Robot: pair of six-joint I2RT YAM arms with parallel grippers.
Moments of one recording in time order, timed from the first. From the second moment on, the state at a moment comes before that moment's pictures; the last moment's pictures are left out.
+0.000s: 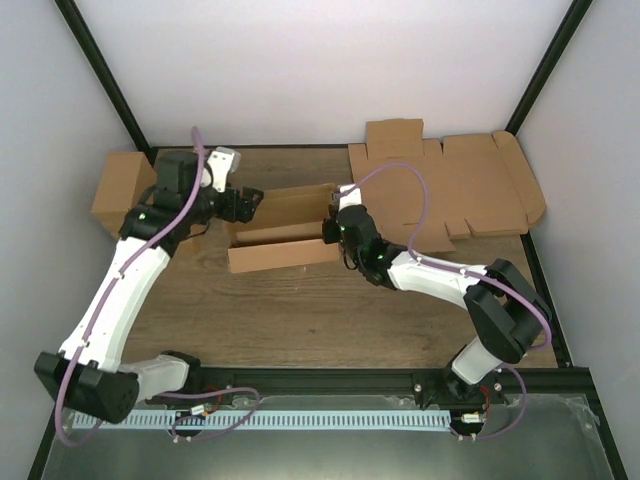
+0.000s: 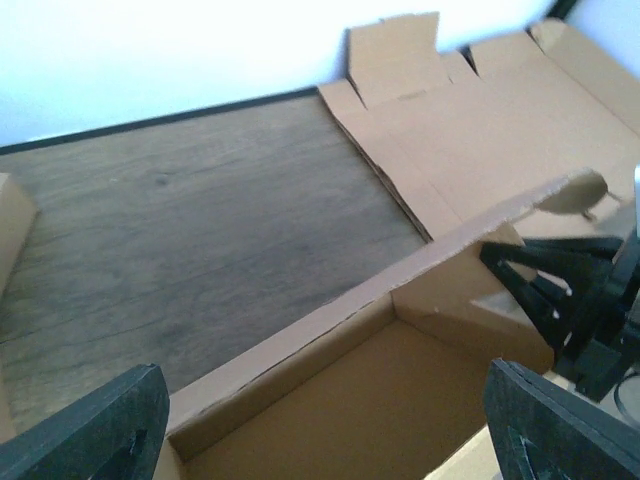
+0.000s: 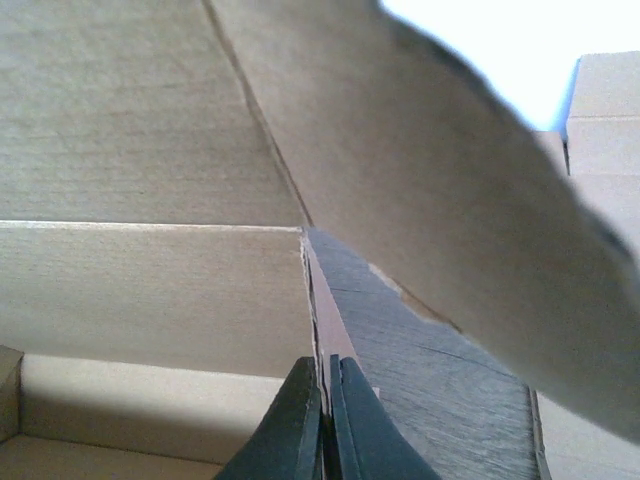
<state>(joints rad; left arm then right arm) -0.29 1.17 1.30 -0.70 0.21 -0.08 0.79 1.58 0.91 0.30 0.39 0.31</state>
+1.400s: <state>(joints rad) -0.41 1.44 1.47 -0.81 0.25 0.49 0.78 1.59 0.94 0.16 0.25 0.20</state>
